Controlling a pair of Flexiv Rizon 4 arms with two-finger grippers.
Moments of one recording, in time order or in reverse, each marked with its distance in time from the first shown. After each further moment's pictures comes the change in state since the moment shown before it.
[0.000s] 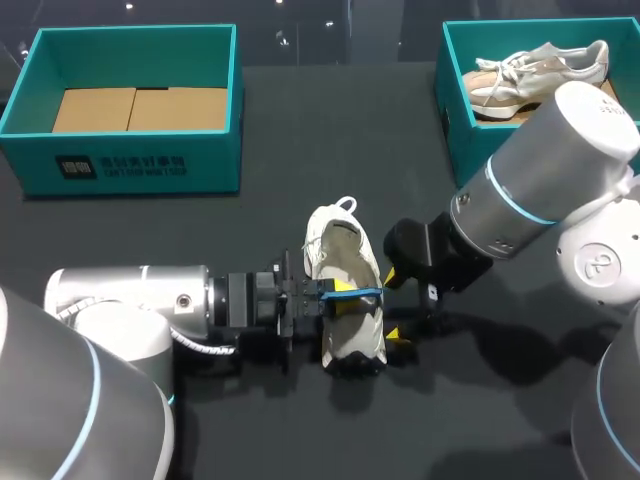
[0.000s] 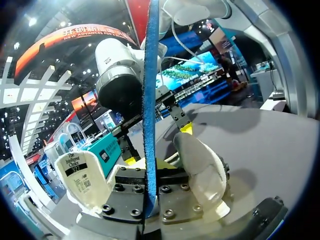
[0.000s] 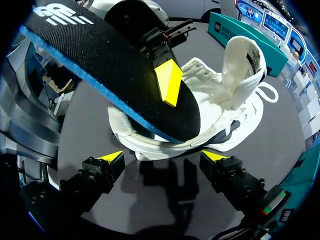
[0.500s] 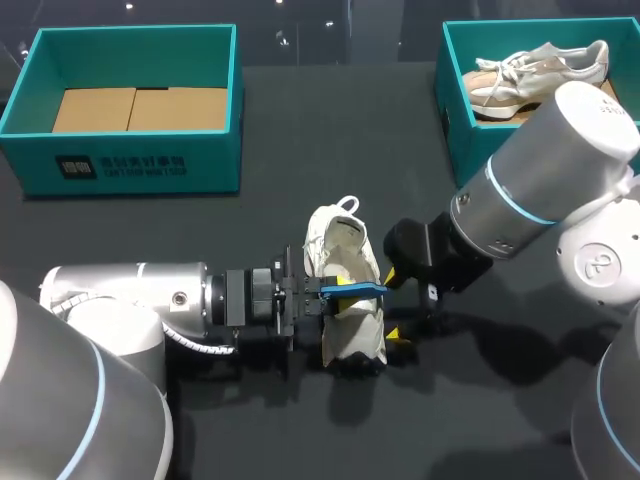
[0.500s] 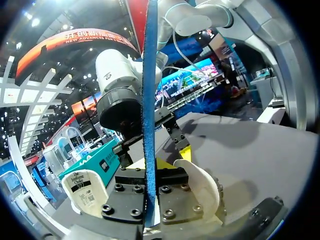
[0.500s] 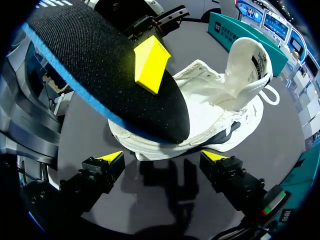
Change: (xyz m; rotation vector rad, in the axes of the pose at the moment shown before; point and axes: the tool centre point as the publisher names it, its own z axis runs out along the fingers) left arm 0.000 -0.032 -0.001 0.059 0.005 -0.012; right arm 0.000 0.000 0.000 0.000 0.000 0.000
